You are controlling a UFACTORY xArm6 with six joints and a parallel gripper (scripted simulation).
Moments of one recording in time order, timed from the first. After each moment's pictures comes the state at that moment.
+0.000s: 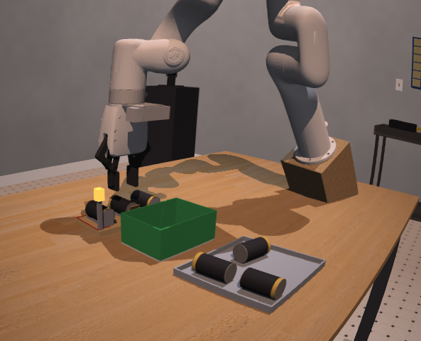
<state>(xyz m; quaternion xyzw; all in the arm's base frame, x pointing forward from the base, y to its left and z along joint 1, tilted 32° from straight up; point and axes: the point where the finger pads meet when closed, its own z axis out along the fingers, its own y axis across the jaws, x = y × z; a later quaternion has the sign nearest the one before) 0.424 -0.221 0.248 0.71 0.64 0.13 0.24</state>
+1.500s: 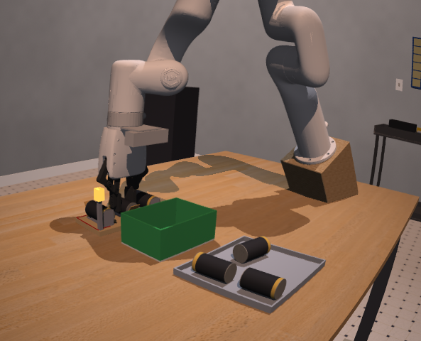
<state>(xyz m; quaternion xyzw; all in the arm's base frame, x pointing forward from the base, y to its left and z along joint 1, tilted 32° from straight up) 0.446 -0.229 0.210 0.71 0.64 0.13 0.24</state>
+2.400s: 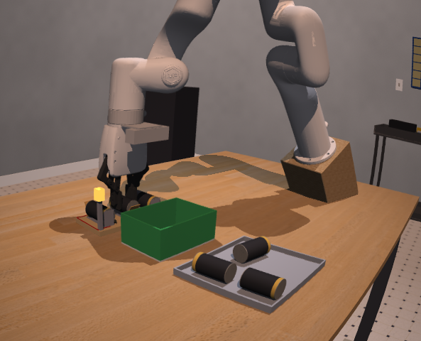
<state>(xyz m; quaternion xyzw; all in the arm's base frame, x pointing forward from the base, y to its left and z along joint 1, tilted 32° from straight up) 0.442 -0.227 0.213 0.72 0.64 0.13 0.24</state>
